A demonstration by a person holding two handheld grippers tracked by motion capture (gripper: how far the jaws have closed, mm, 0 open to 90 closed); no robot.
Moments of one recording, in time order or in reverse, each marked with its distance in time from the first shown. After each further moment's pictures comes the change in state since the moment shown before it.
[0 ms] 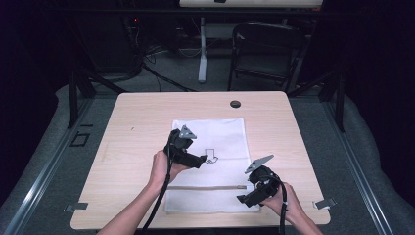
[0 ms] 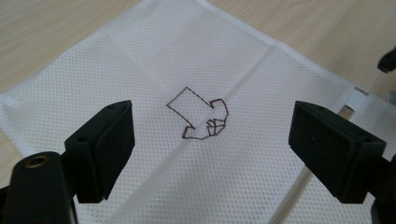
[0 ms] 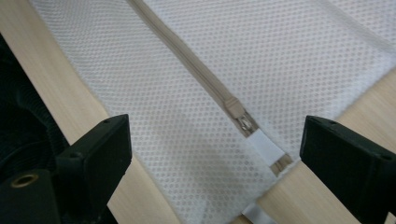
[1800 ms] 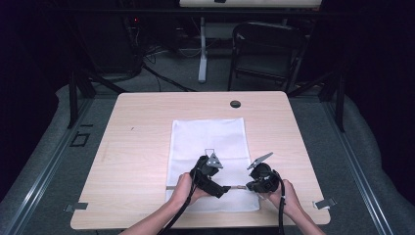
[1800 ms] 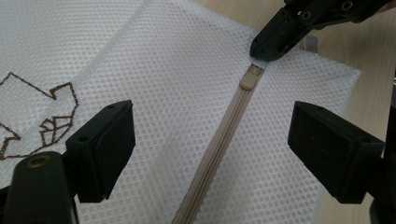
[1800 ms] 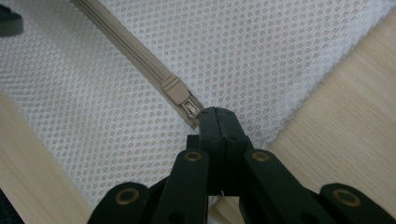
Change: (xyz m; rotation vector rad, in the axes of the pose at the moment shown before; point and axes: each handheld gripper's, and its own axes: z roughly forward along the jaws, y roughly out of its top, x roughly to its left) left arm -0.068 -0.022 0.066 0.075 -0.221 0.132; right arm -0.031 -0.010 0.032 0.068 -0.018 0.084
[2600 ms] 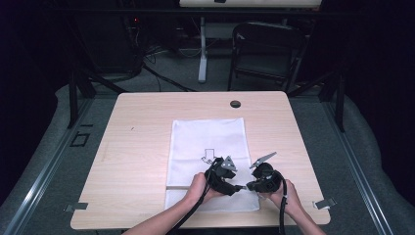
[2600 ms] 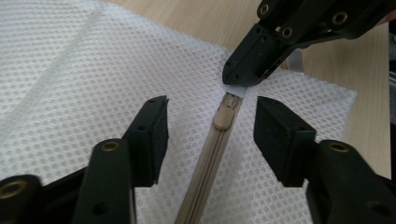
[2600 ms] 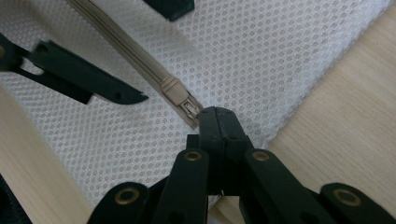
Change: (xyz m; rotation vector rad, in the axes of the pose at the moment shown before) left arm -0.010 0.016 0.042 0.013 -0.089 0.078; right arm -0.005 -0.004 0.000 -0.029 0.036 0.042
